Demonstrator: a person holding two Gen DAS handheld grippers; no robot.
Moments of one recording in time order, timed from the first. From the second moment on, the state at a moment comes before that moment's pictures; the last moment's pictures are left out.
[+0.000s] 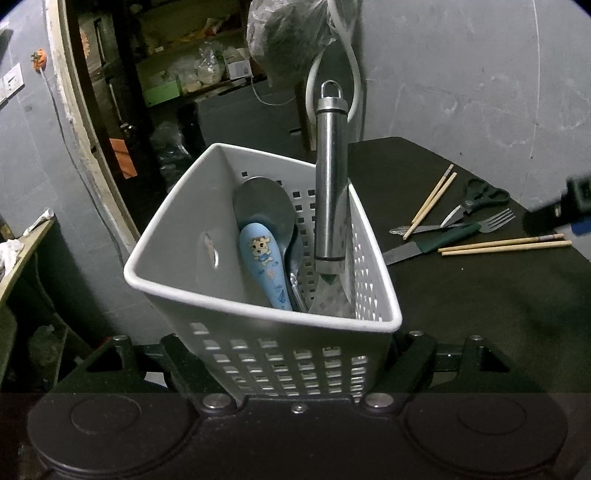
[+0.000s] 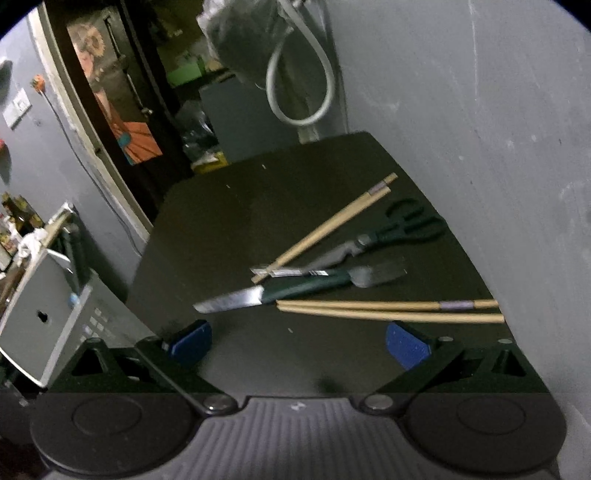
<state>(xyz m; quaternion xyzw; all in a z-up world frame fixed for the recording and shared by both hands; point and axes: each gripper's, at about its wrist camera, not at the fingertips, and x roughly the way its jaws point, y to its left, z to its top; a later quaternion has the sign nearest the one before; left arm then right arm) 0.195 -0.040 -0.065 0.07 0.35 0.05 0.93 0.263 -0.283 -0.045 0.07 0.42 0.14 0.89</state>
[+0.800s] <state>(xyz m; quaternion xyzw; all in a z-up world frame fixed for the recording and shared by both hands) 0.200 -0.043 -0.070 0.06 0.34 0.06 0.94 0.321 -0.332 -0.114 0.16 0.35 0.11 0.91</state>
